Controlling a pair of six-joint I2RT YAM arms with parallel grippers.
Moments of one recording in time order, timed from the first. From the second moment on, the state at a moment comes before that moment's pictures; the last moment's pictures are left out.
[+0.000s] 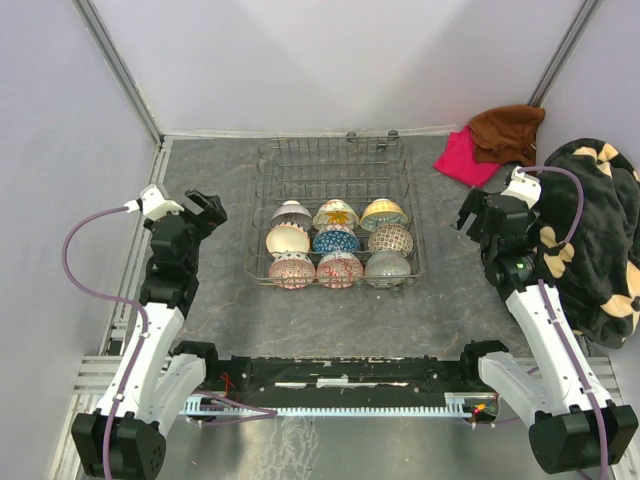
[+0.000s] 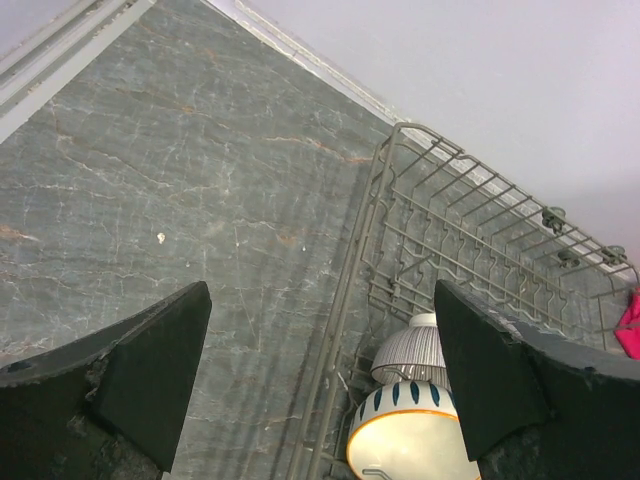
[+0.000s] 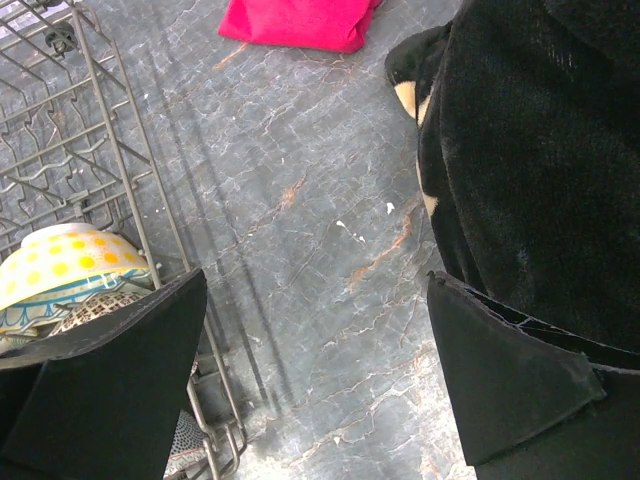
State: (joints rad) left arm -0.08 0.77 0.61 -0.02 -0.27 -0.53; right arm 0.13 0.87 0.82 -0.43 0.40 0.37
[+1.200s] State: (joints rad) left arm -0.08 0.74 0.60 -0.06 -0.32 -0.54; right arm 0.13 0.86 0.82 -0.44 0.40 0.37
